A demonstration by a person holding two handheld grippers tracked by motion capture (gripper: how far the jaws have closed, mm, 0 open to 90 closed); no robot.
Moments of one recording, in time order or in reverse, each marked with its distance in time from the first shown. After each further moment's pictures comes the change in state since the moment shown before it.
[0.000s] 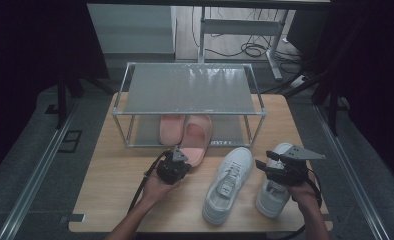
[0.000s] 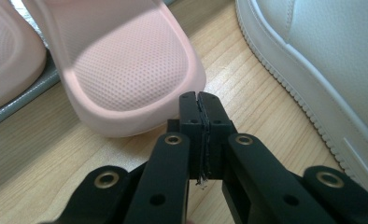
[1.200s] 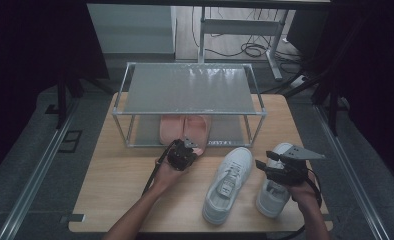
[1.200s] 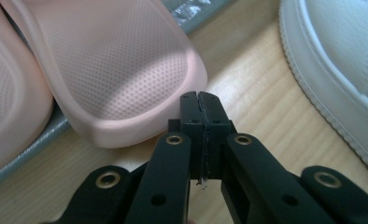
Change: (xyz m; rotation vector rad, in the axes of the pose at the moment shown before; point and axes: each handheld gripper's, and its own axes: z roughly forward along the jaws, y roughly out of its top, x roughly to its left) left arm 0.020 0.033 0.043 0.024 0.047 -0.031; right arm -0.001 -0.001 0.001 0.002 0.002 0.004
